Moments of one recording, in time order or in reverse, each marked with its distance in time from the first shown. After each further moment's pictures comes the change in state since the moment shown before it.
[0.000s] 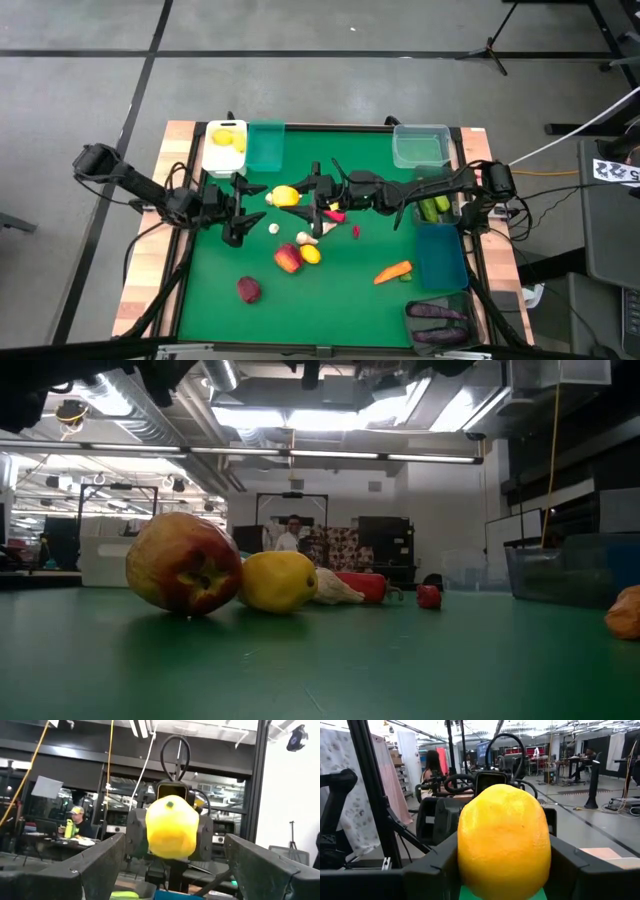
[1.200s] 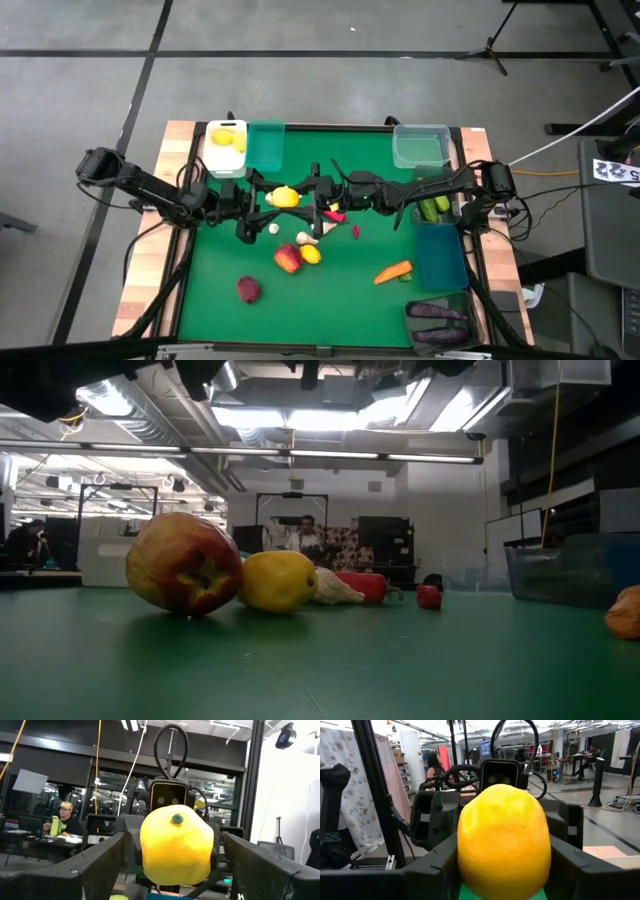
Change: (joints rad) left arm 0.122 0.121 0.131 -0.058 0.167 -0.082; right arm 0.000 0.000 0.000 -0.009 -0.014 0.009
